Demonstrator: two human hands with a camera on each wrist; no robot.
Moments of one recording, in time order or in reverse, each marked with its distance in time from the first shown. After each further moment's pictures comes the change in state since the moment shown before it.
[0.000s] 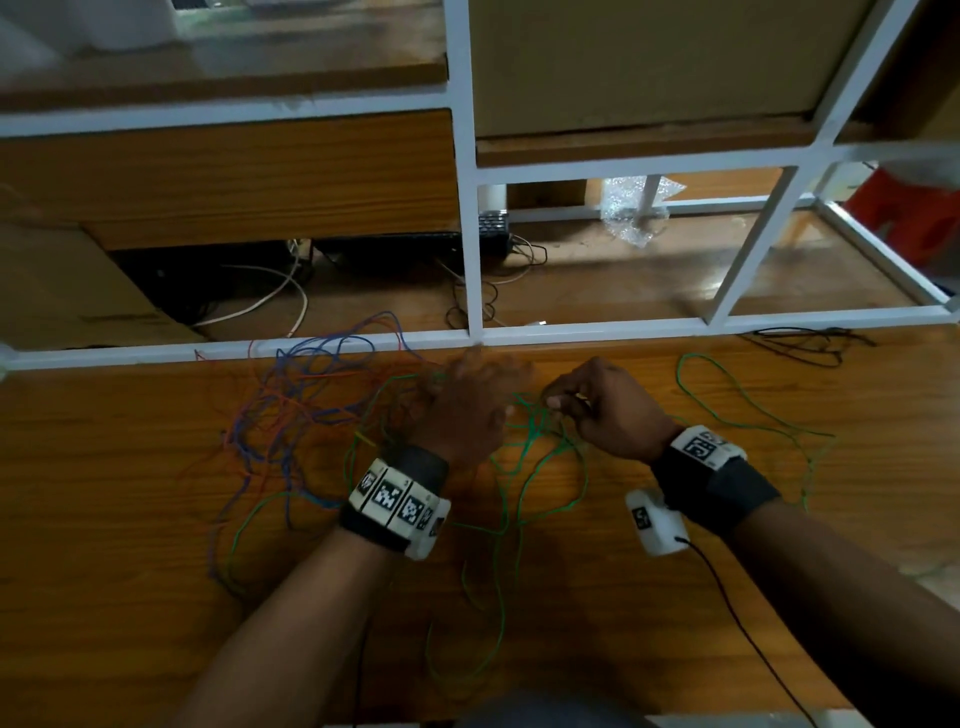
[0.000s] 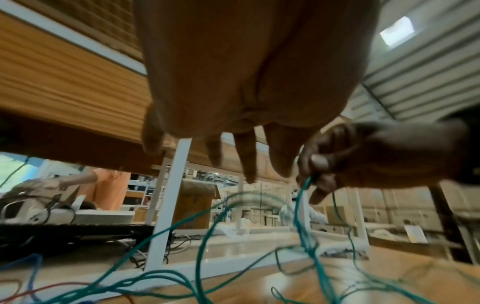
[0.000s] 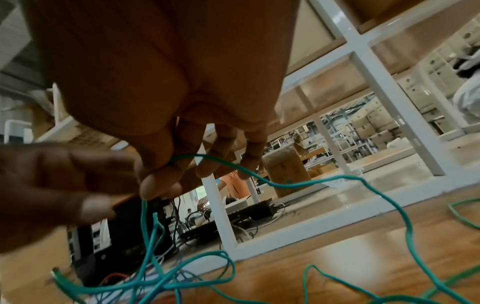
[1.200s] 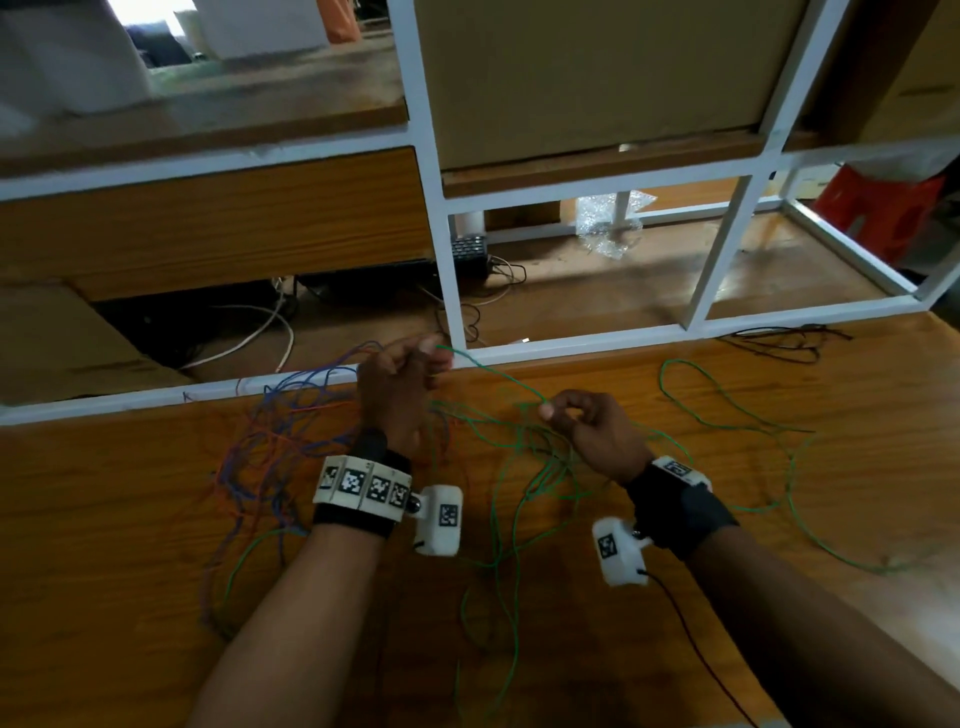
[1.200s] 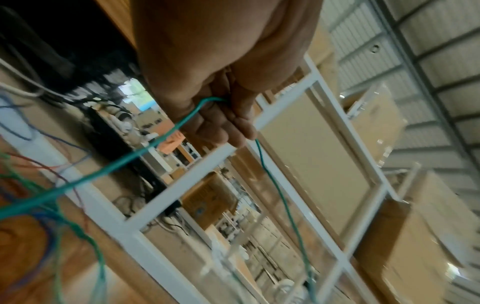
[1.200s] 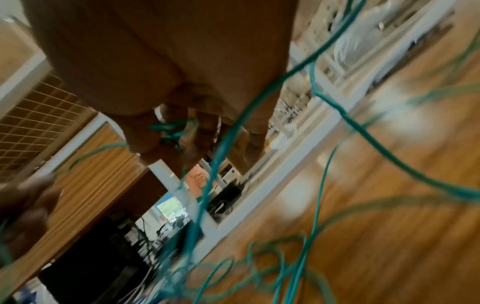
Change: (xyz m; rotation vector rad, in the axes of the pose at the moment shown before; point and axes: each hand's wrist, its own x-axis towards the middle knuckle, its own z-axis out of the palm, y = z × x) left_hand 0.028 -0.012 -0.034 -0.978 0.663 -0.448; right_hand -0.014 0.030 0.033 0.385 0.208 0.392
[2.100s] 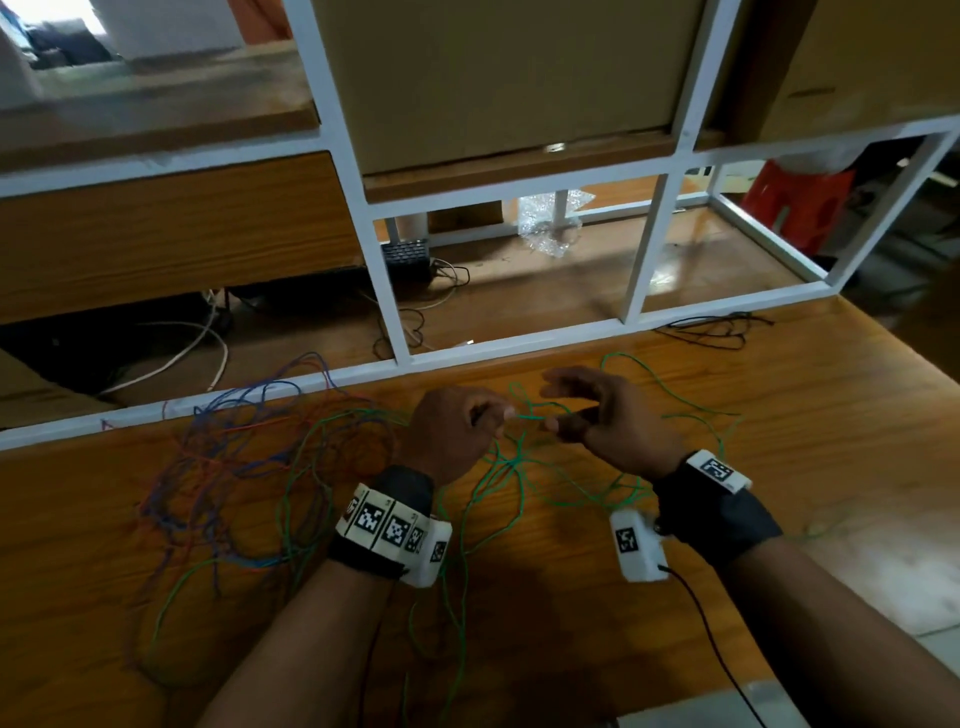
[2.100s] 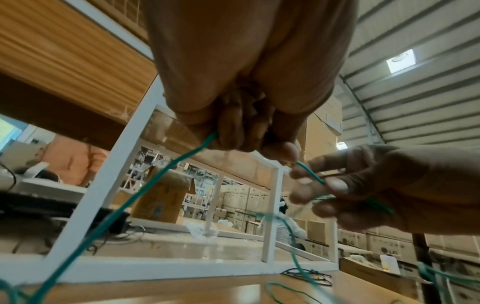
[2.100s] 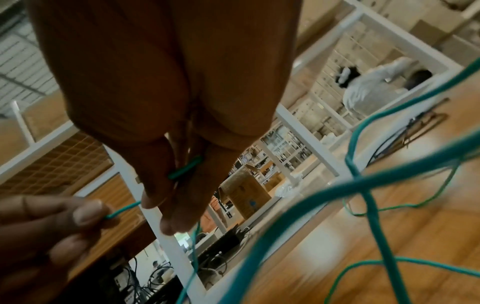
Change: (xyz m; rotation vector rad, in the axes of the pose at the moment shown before) left_hand -0.053 -0.012 0.076 0.600 -0.613 0.371; right_hand -0.036 -0.008 -0.081 0.182 -0.019 0.067
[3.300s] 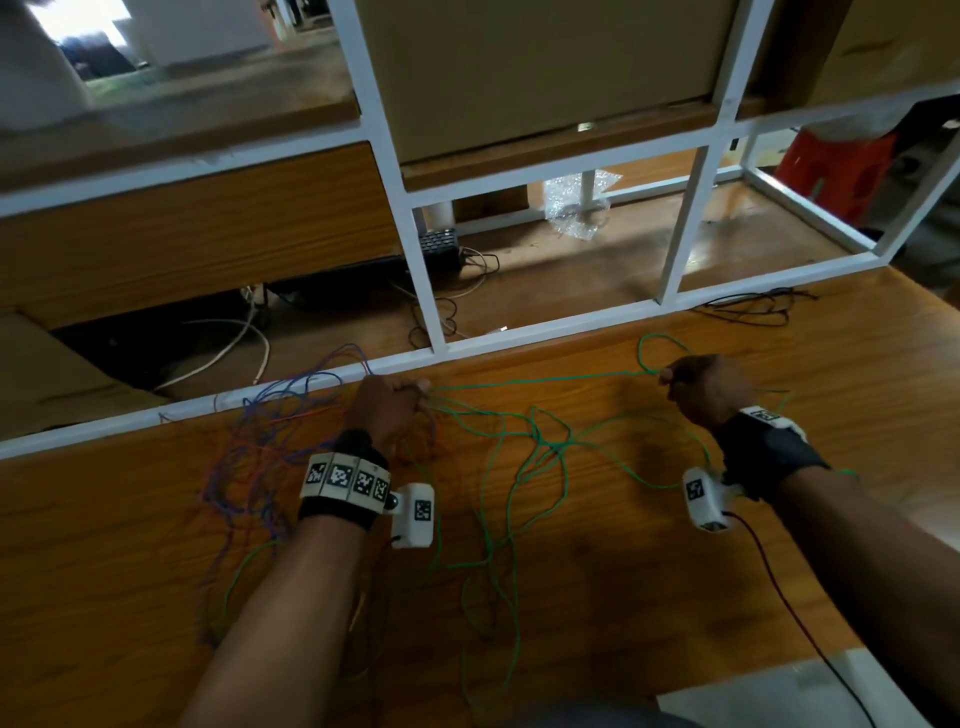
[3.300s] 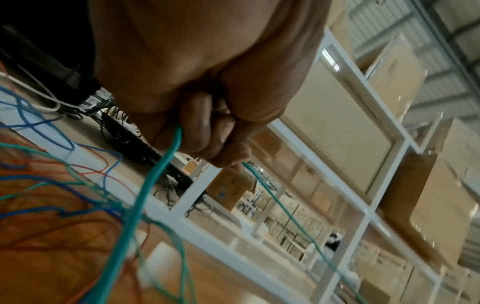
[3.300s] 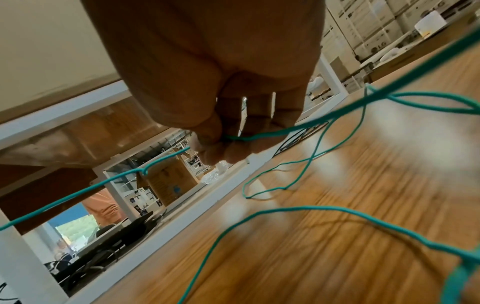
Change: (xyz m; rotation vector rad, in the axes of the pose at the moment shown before) left_hand -0.014 -0.077 -0.080 -0.129 0.217 -0.619; right_hand 0.040 0.104 -0.065 -0.419 0.323 0.314
